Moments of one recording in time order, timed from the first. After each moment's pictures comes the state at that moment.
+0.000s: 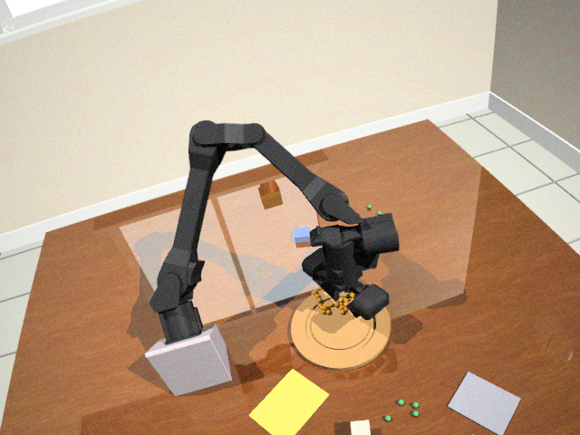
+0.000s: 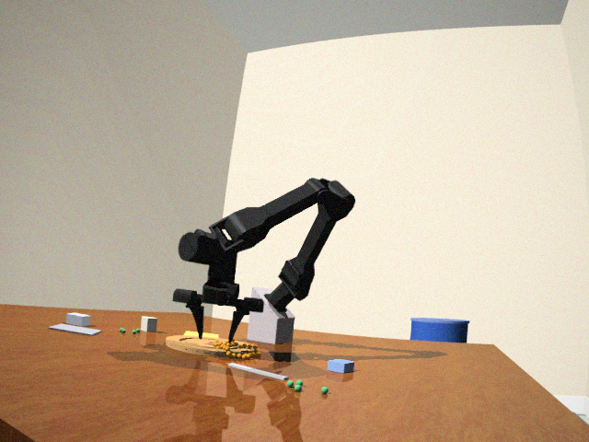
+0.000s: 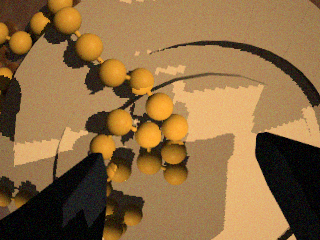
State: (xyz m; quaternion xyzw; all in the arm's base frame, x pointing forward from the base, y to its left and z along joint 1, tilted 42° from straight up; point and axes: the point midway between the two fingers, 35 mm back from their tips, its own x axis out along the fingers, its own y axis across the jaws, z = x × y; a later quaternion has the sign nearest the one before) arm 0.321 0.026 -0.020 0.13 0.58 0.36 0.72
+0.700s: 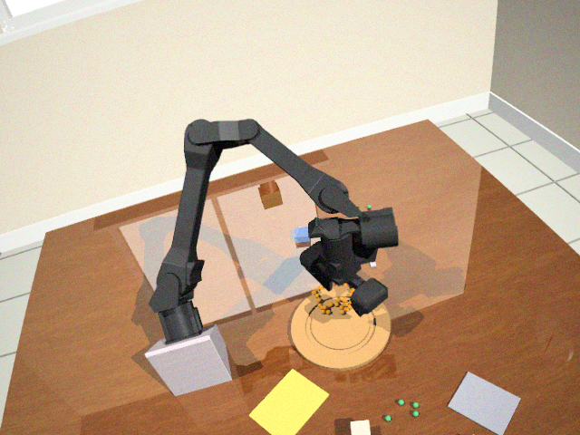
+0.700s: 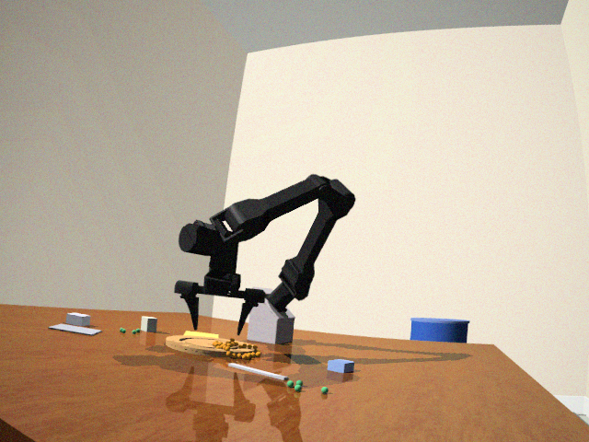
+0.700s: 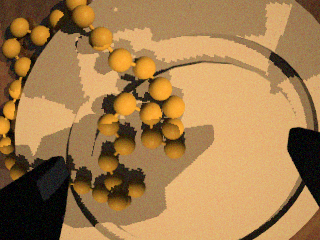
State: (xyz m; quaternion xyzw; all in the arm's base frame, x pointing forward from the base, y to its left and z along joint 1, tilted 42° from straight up) arm 0.318 0.015 -0.006 0.13 0.58 0.36 0.72
